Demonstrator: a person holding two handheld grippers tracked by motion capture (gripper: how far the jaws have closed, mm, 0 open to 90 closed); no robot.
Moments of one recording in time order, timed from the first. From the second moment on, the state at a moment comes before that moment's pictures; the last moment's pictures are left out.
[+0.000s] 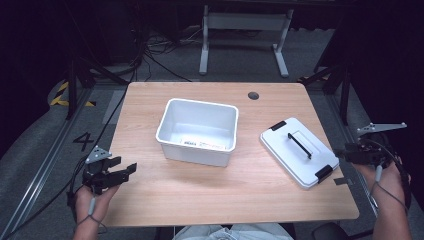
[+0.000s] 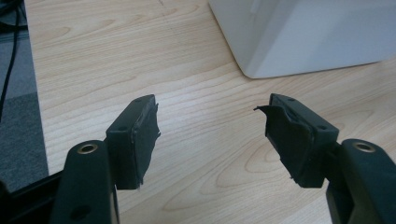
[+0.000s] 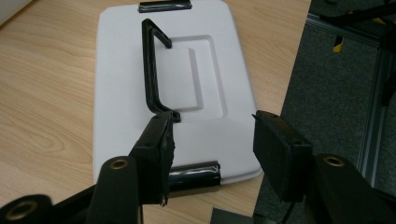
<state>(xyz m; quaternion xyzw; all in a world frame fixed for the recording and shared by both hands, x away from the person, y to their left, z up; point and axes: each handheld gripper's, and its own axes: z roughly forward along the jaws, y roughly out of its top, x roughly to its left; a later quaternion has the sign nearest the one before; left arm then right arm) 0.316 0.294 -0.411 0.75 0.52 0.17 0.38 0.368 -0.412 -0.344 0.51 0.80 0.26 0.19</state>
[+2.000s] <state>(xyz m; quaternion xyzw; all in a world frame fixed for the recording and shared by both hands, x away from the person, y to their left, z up) 0.319 0.291 -0.420 0.76 0.52 0.15 0.35 0.424 -0.345 -0.404 0.46 0.85 0.19 0.18</state>
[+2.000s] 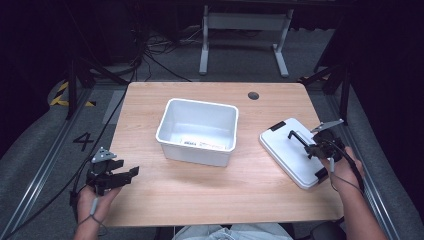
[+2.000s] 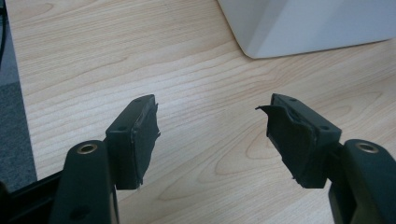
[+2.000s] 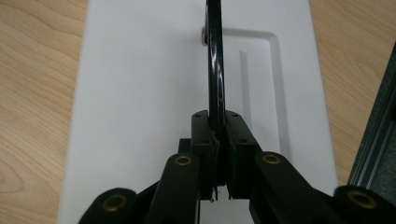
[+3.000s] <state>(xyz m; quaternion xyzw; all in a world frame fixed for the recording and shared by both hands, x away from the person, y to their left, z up) 0.319 0.291 -0.420 0.76 0.52 0.15 0.35 0.412 -0.337 -0.306 0.40 0.85 0.24 0.23</state>
